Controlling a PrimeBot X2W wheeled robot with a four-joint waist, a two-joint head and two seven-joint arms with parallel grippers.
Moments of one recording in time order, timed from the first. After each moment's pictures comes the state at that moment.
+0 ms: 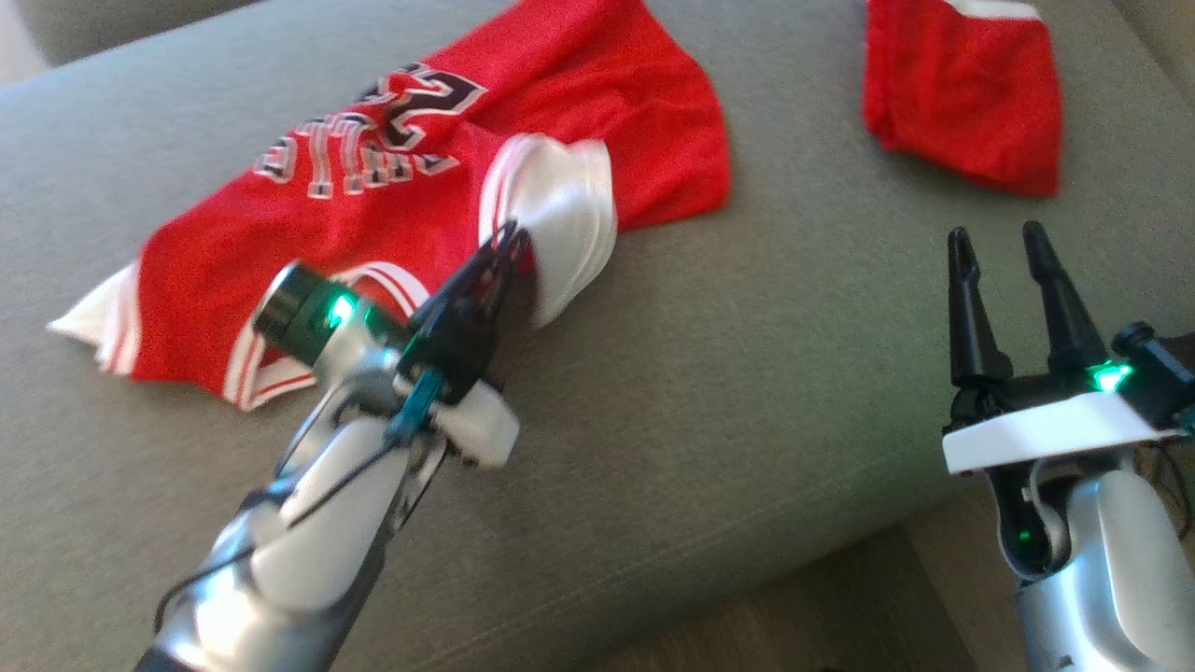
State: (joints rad) left arm -0.53 0.19 -0.61 0.41 0.06 0.03 -0.26; right arm -0.24 -0.05 -0.10 0.18 0.25 0.13 -0.26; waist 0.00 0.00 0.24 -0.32
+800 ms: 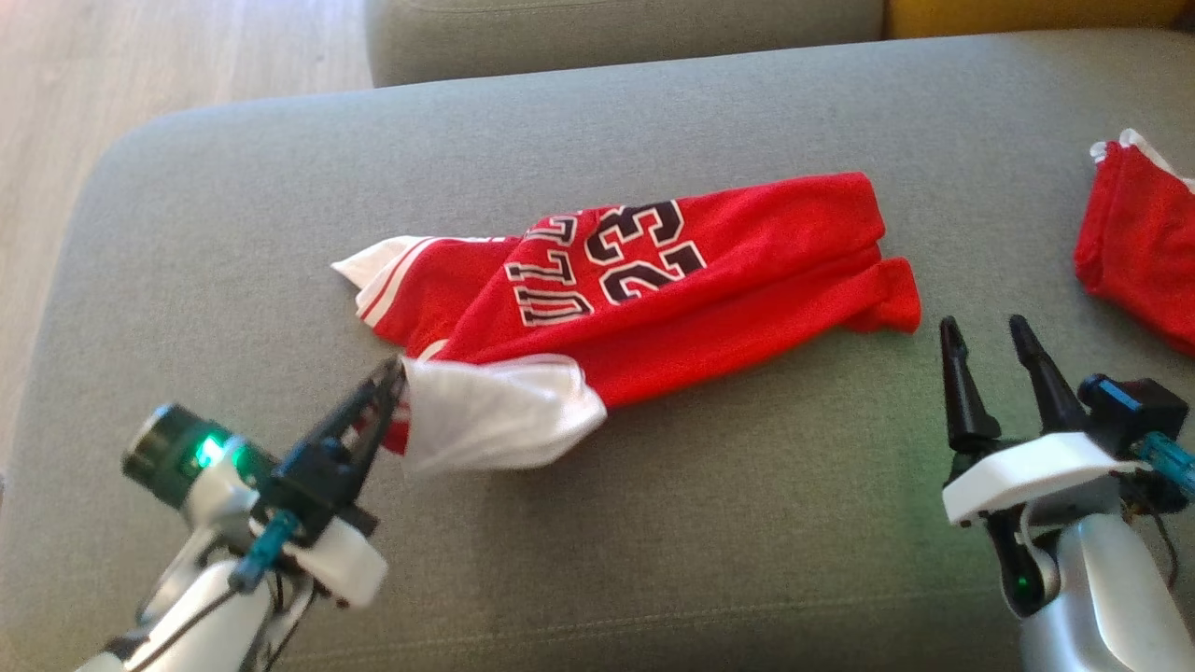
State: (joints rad) left arm -0.23 0.46 -0.55 0.16 -0.06 0.02 -0.26; right arm -0.23 -0.05 -0.15 0.42 0.16 0.13 -0.25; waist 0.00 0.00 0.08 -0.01
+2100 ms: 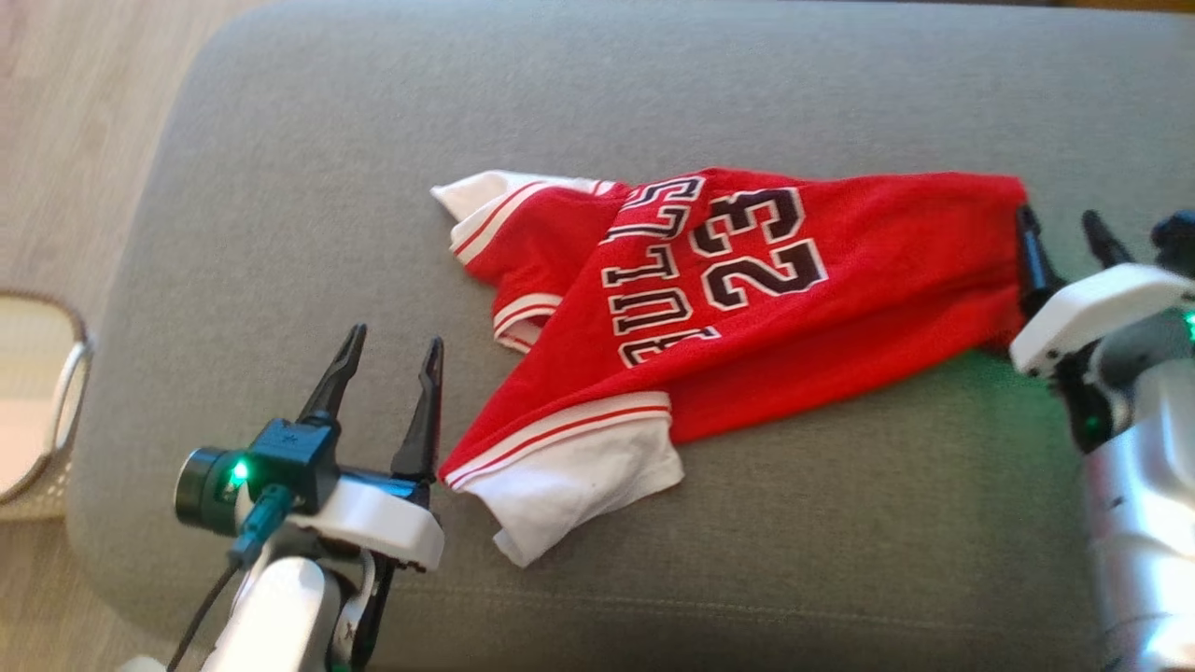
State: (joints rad) left arm -0.14 0.18 -0.36 0.17 -0.20 0.07 -0.25; right arm -0.61 -0.12 -0.32 0.76 0.10 0.13 -0.06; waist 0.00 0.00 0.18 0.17
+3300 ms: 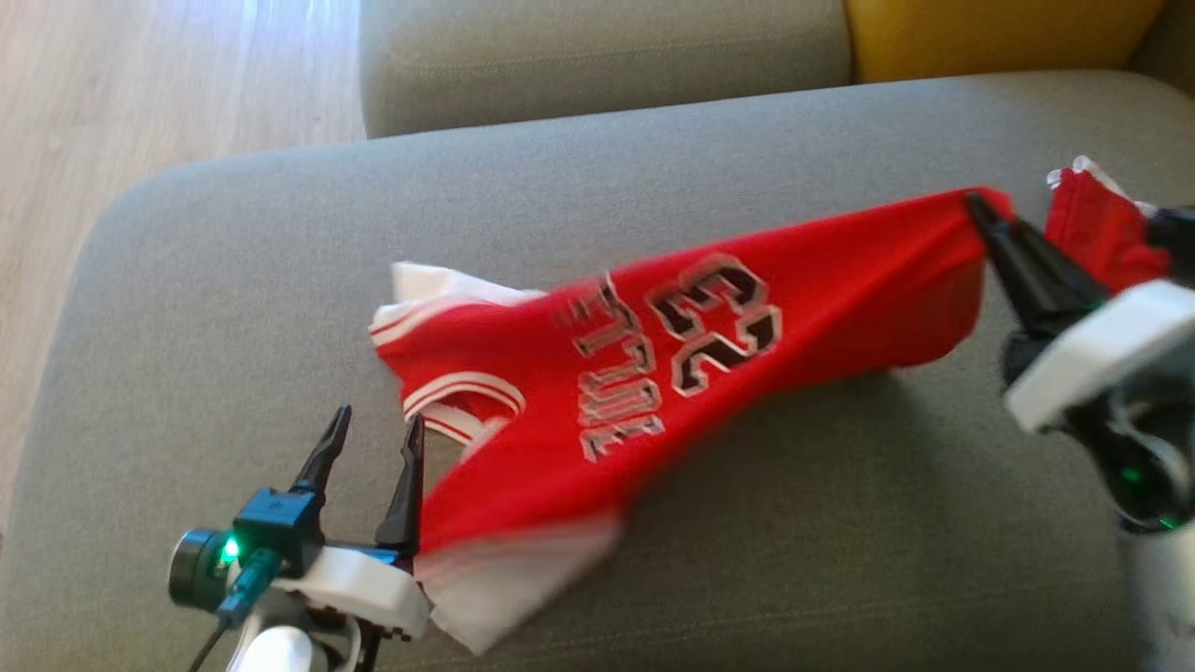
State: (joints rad) left arm -0.01 0.10 -0.22 0.21 -0.12 -0.02 -0.25; right arm -0.31 -0.25 0.00 0.02 0.52 0.13 0.28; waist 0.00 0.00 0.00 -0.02
